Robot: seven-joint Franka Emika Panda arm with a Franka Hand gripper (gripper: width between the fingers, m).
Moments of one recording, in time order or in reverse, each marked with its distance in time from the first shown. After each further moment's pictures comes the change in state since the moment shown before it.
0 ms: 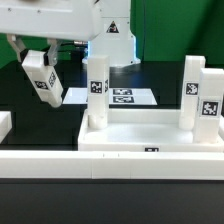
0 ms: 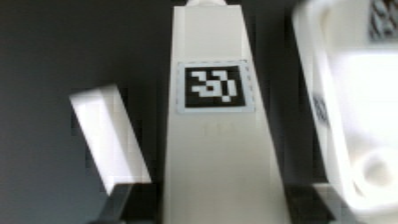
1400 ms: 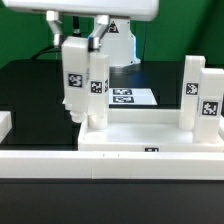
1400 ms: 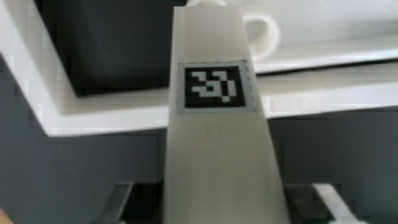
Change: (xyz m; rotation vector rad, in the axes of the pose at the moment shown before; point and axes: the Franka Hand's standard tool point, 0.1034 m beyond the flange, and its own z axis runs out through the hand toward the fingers) arm 0.029 -0.078 -0.030 0.012 0.300 -0.153
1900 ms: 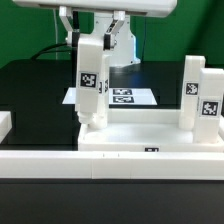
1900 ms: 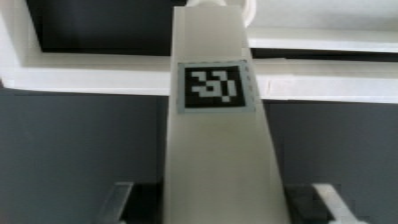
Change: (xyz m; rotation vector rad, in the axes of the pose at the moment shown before) arm 0.014 -0.009 0.001 0.018 -0.016 -0.123
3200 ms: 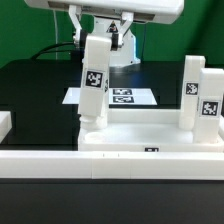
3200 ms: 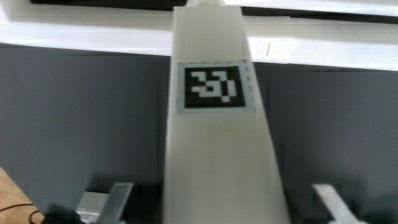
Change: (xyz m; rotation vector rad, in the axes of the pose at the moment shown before) arm -0.001 -0.006 -0.004 -0.037 0.184 -0.004
